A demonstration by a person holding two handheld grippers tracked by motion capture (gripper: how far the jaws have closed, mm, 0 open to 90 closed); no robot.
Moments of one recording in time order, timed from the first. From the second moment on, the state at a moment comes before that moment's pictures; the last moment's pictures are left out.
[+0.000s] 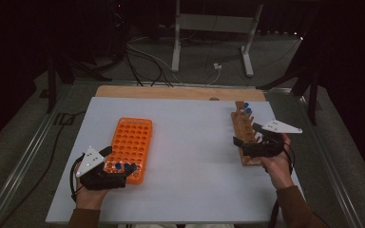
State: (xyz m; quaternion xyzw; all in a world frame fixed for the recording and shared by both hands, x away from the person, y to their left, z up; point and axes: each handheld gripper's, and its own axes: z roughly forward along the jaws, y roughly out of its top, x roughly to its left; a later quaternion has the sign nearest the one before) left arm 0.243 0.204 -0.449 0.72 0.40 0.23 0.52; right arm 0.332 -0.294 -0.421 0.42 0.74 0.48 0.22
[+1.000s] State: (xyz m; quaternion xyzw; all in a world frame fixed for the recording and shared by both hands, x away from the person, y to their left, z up) left arm 0.239 0.211 -0.452 0.71 0.41 0.23 0.53; right arm 0.426 -0.320 -0.440 0.53 0.70 0.42 0.23
